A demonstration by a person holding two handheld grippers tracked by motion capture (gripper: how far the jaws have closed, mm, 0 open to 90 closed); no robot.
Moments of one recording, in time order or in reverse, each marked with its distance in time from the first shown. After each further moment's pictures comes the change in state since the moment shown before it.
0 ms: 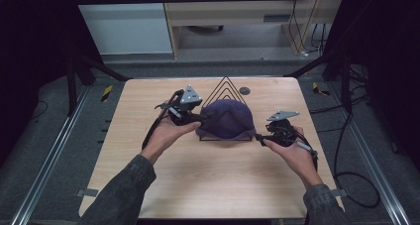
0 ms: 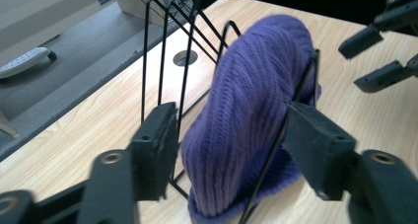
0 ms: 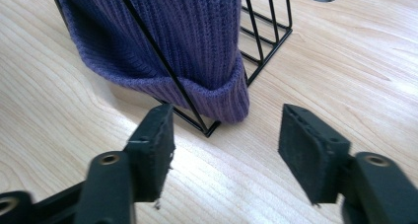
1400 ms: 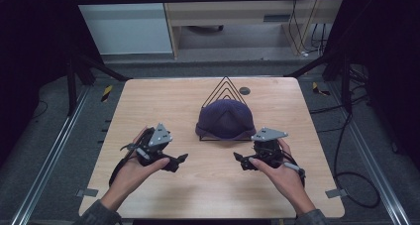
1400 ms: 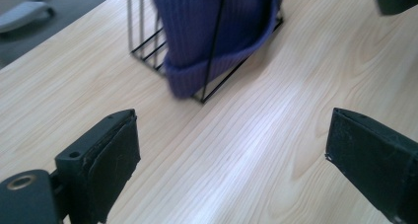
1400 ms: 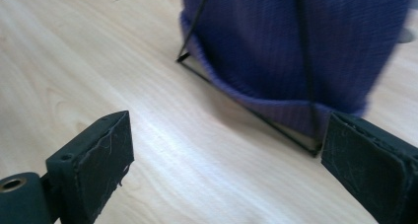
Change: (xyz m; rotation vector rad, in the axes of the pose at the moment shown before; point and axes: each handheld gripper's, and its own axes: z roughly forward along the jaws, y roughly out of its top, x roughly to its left) left arm -0.040 -0.091 -0.089 0.135 0.056 -0.015; right arm 0.082 -0.007 -0.020 -0.123 0.099 -0.058
